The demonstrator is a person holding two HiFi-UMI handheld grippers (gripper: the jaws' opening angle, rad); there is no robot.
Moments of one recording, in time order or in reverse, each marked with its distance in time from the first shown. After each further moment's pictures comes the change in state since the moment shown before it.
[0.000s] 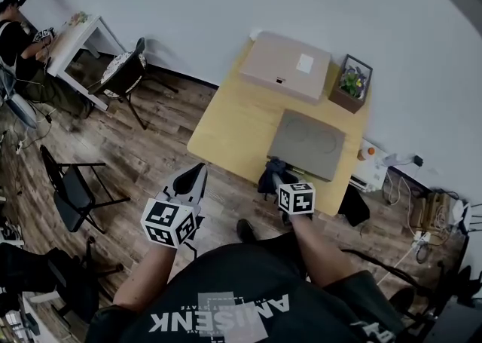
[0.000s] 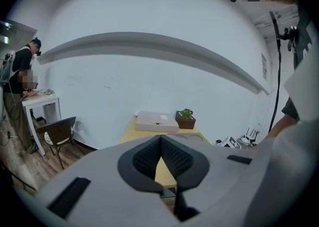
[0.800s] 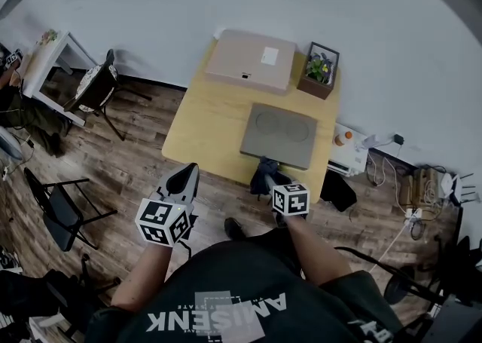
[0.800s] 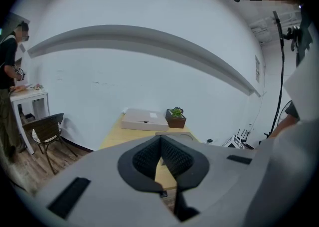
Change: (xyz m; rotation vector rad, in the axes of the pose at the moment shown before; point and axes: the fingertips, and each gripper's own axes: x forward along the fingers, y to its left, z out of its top) left arm 0.027 -0.041 -0.007 0.000 0.020 -0.100; right arm -0.047 -0.035 -0.022 0.074 -0.035 -0.056
